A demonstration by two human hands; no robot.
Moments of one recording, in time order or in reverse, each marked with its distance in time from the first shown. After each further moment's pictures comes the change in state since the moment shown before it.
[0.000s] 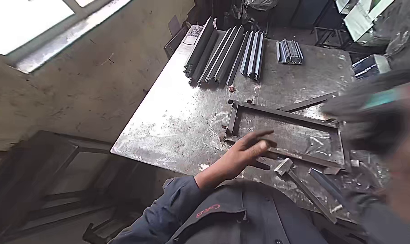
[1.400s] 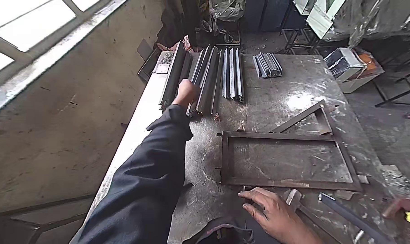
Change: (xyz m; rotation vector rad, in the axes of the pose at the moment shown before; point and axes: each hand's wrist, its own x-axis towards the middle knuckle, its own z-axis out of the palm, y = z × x) left_hand 0.261 0.142 -0.268 1.186 0.835 -0.443; right_hand -0.097 0.102 0.150 -0.287 -0.560 0.146
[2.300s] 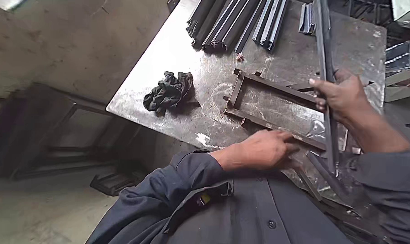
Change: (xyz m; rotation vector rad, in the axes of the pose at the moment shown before) left_hand -0.420 -0.030 0.134 0.004 -0.403 1.110; right_hand 0.056 0.034 -0.164 0.334 0.213 0.401
